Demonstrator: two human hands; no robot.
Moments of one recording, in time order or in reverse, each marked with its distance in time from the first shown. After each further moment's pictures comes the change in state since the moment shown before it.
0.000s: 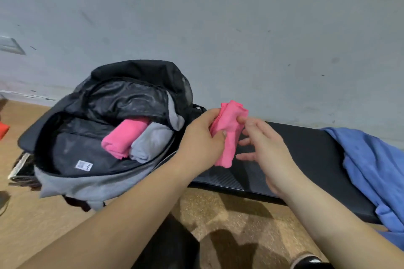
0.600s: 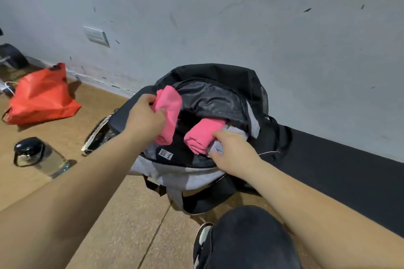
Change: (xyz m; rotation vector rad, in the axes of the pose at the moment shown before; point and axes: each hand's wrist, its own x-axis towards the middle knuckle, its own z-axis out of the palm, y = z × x) left_hand -0.030 -0.083 -0.295 0.321 0.530 -0.325; right_hand 0.028 0.016 0.233 -1.067 -0.450 -0.370
